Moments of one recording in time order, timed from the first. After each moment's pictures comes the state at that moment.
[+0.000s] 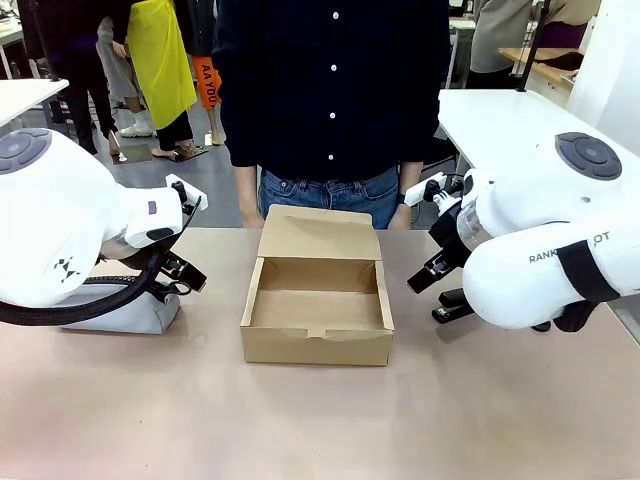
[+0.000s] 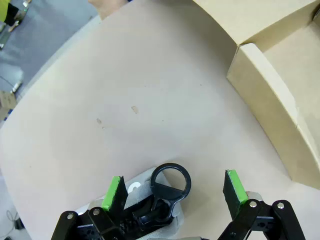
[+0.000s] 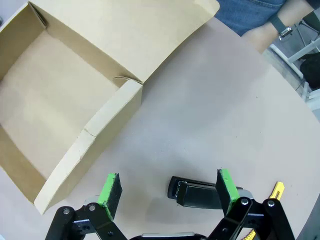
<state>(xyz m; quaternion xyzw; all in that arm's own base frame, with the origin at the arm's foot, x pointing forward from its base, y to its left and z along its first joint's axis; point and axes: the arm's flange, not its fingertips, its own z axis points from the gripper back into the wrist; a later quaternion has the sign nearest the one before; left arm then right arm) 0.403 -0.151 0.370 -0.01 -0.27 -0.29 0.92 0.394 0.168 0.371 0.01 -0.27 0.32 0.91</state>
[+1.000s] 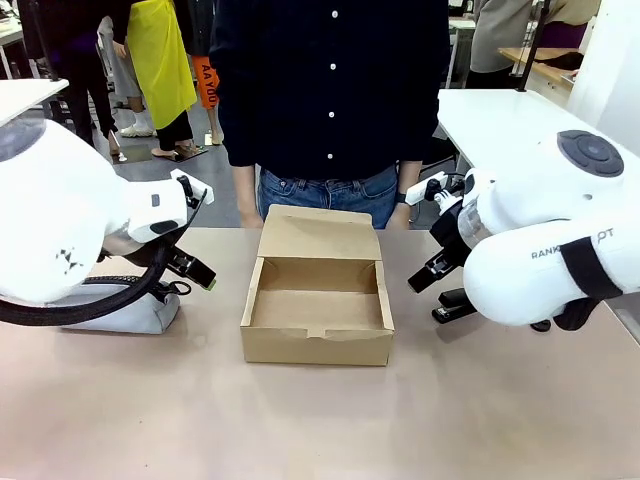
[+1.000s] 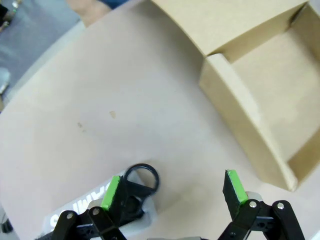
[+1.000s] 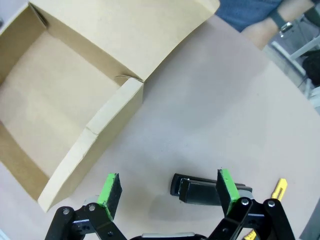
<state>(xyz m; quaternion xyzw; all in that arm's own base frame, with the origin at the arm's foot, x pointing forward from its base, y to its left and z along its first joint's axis) 0.390 -0.166 0.391 -0.06 -0.26 -0.29 0.92 0.392 0.166 0.378 0.02 -0.27 0.31 0.91</state>
